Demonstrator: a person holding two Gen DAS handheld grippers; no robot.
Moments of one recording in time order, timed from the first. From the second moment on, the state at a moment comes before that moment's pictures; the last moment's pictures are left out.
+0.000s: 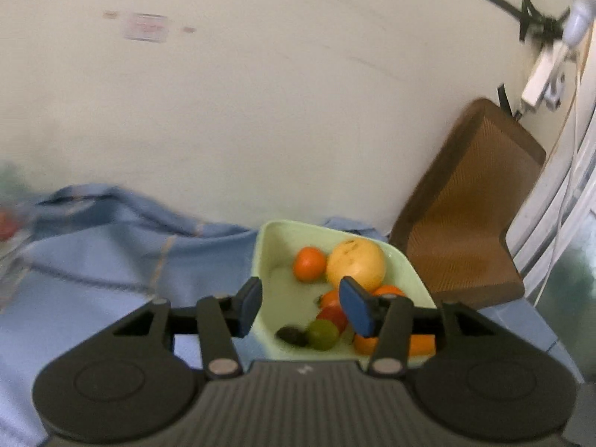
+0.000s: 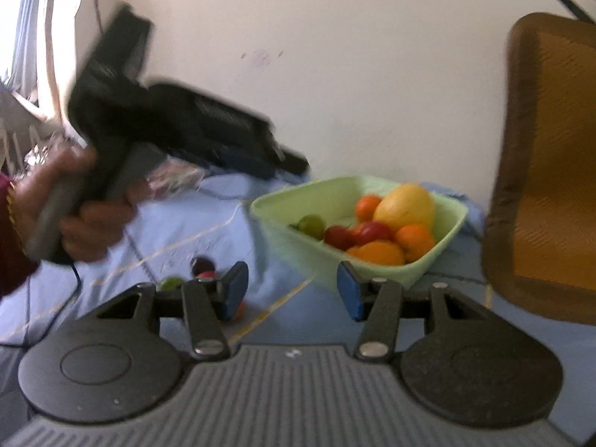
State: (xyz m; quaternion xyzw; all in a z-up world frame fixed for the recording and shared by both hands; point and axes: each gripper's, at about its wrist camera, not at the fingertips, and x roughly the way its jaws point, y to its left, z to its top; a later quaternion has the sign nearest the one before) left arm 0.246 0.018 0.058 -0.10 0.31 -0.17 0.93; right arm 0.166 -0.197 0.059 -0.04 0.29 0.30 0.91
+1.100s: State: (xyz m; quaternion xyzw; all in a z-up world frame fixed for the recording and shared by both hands) left arm 0.095 0.014 0.004 -0.09 0.37 -0.24 0.89; right arm 0.101 -0.166 0.050 -0.12 0.35 0.33 0.87
